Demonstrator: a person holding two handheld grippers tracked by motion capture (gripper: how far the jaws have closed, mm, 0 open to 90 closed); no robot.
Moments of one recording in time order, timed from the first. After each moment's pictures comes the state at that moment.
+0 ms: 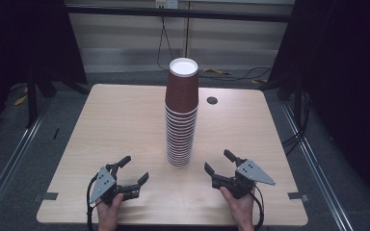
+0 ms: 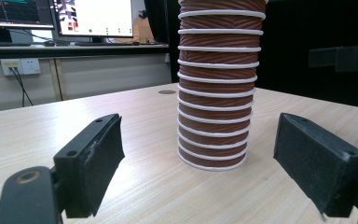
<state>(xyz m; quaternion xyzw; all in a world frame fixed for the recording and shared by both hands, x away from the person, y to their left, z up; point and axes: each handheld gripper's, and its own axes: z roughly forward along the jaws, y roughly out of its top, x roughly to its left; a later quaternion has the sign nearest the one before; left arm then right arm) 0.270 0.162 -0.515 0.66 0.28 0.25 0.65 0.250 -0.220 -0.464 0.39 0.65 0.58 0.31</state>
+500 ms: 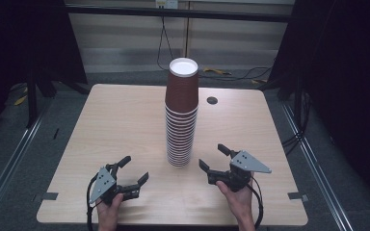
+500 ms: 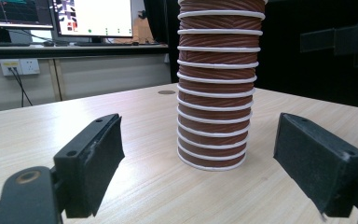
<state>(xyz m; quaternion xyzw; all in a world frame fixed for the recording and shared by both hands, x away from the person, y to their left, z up) 0.270 0.162 -0.515 0.66 0.28 0.25 0.65 0.264 -0.209 -0.439 0.36 0.69 0.57 0.27</state>
